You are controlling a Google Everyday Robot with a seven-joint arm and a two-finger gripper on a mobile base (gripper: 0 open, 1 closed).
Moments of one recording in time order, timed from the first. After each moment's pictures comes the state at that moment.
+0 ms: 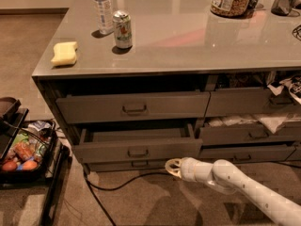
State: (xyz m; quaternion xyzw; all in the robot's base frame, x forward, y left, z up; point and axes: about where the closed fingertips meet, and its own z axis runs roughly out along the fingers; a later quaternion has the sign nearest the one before) arm 0.581 -0.101 0.372 -0.63 0.58 0.10 0.51
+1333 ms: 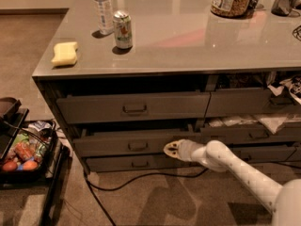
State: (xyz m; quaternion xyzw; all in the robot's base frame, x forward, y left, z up) arm 0.678 -0.105 0.372 -0.65 0.55 0.04 0.52
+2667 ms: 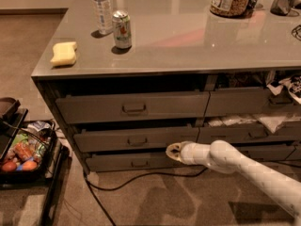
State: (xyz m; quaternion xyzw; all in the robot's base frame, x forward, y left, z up) arm 0.639 -0.104 0.409 -0.65 0.58 0.07 0.48
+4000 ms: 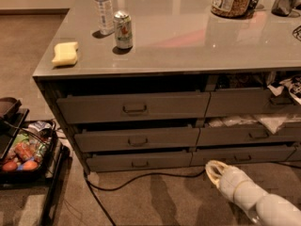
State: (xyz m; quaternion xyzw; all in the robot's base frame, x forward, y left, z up) arm 0.482 -0.236 0.556 -0.47 0.72 -0.10 0.50
